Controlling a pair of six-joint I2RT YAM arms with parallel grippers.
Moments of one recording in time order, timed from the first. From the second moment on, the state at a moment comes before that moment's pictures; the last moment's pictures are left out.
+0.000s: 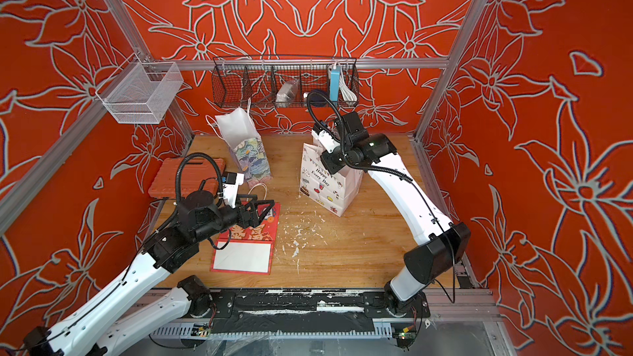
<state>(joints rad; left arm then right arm) -0.55 0.74 0.73 -0.30 0.23 -0.49 0.52 1.59 1.78 -1.02 -0.20 -0.22</state>
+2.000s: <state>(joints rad) -0.74 1.28 0.79 0.21 0.64 0.08 0.52 0.45 1.01 -1.06 -0.01 0.18</state>
